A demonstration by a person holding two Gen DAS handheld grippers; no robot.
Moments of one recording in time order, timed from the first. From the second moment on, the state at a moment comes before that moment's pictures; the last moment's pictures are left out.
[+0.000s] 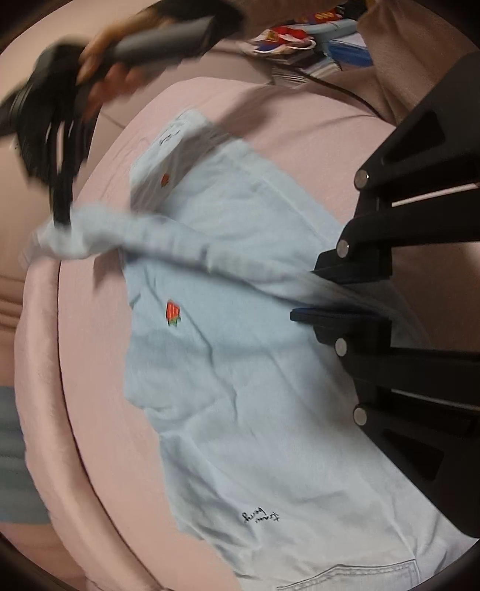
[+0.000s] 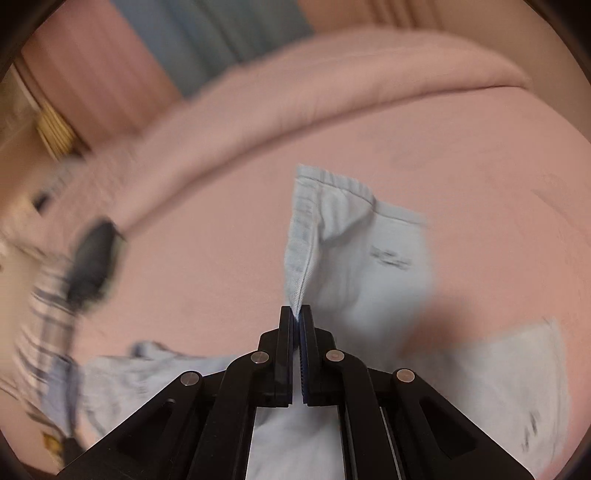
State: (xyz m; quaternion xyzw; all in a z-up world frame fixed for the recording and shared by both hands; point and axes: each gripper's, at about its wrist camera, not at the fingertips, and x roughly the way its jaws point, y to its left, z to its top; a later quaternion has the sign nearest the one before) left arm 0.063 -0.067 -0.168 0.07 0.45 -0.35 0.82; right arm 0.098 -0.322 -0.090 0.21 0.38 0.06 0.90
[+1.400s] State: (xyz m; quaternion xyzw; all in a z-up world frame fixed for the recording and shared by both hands) left arm 0.056 -0.113 -0.152 0.18 0.43 -0.34 0.82; right arm -0.042 -0.438 -0.154 0.31 0.33 -0.18 0.88
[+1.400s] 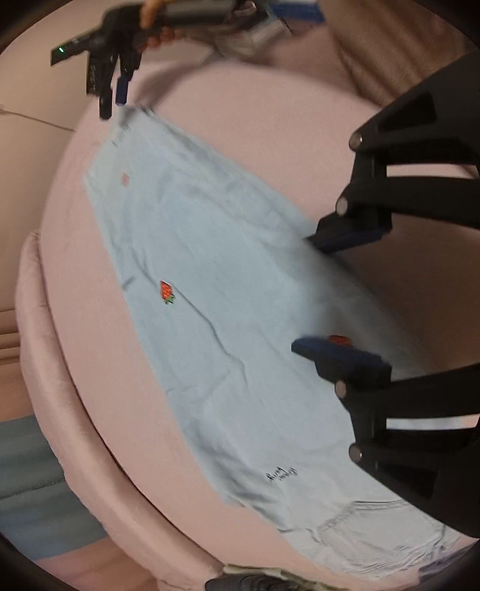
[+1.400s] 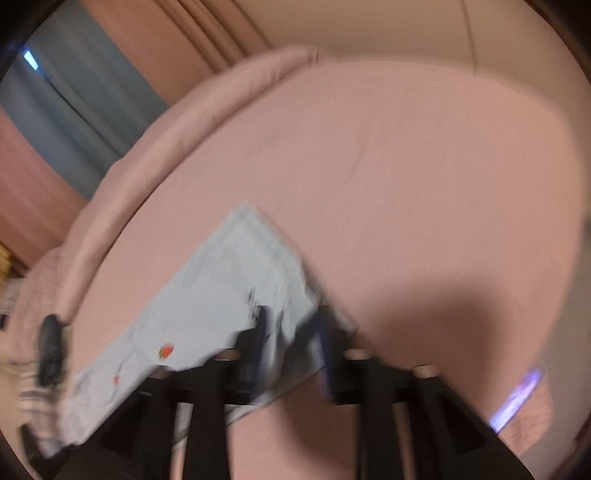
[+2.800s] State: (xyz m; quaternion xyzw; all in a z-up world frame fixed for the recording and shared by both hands) left arm 0.059 0.075 -0.150 -0.16 0.40 -0.17 0.88; right arm 0.198 -0.054 -0.131 0.09 0.54 0.36 0.75
